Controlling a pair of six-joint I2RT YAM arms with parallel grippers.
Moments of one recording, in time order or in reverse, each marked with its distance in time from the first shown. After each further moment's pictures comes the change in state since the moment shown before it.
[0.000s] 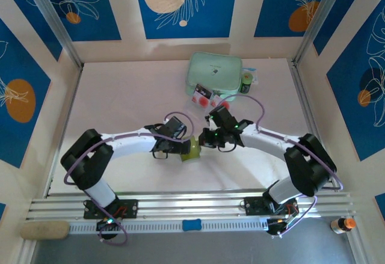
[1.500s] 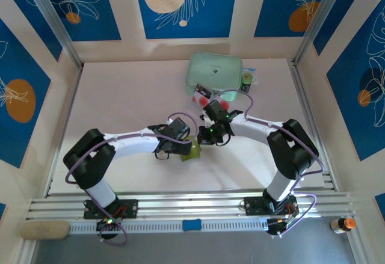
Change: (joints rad) left arm -0.033 0.016 0.023 -0.021 -0.068 0.023; right arm -0.007 0.209 0.162 -0.129 -0.013 -0.160
